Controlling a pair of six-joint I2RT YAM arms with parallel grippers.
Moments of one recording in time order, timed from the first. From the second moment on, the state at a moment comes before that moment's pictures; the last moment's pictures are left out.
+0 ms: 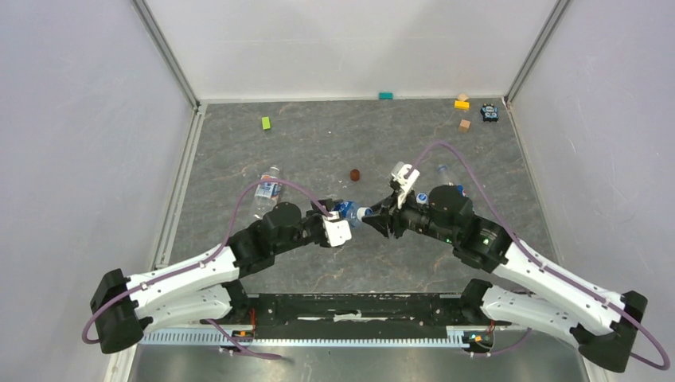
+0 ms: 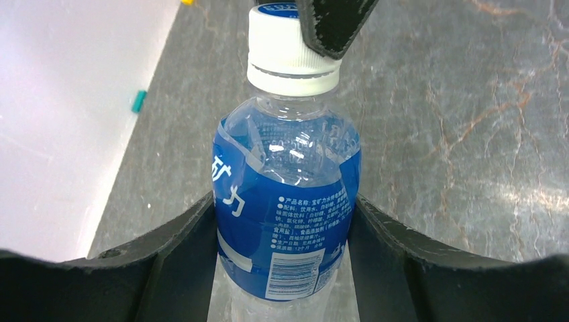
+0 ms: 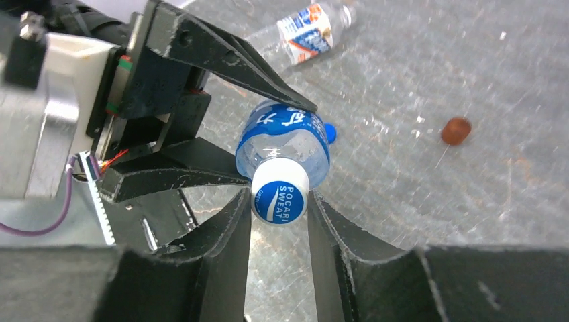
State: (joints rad) left arm -1.00 0.93 0.58 0.05 0.06 0.61; right arm 0.92 0.87 0.82 -0.24 -0.11 0.17
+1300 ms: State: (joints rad) left arm -1.00 0.95 0.59 -0.01 0.13 0.61; right arm 0.93 0.84 0.85 -0.44 -0.41 -0.94
